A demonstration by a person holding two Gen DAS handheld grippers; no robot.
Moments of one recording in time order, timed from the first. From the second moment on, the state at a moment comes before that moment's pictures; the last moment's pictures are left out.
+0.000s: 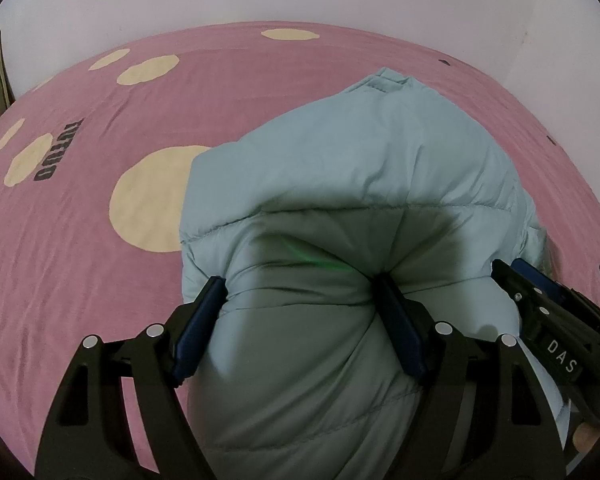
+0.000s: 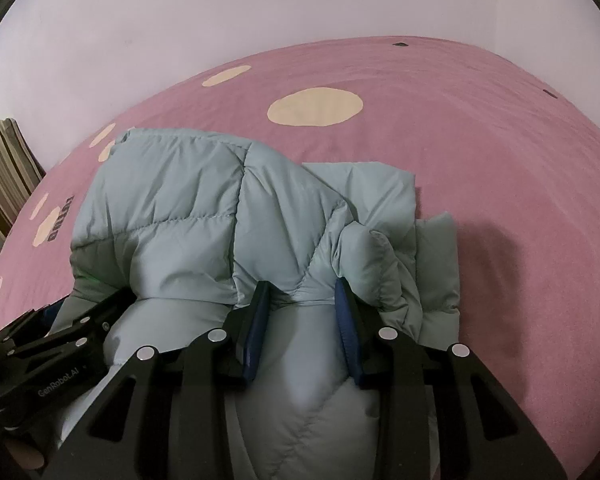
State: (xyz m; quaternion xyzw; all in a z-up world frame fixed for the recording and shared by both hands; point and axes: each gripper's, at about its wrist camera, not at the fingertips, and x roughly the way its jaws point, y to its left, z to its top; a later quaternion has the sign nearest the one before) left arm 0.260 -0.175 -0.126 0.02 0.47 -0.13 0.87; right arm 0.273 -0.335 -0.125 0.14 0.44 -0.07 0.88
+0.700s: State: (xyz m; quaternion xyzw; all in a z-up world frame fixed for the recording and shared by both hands) left arm 0.232 -0.068 -0.095 -0.20 0.48 -0.14 0.84; right arm 0.207 -0.383 -0.085 0.28 0.41 -0.05 0.87
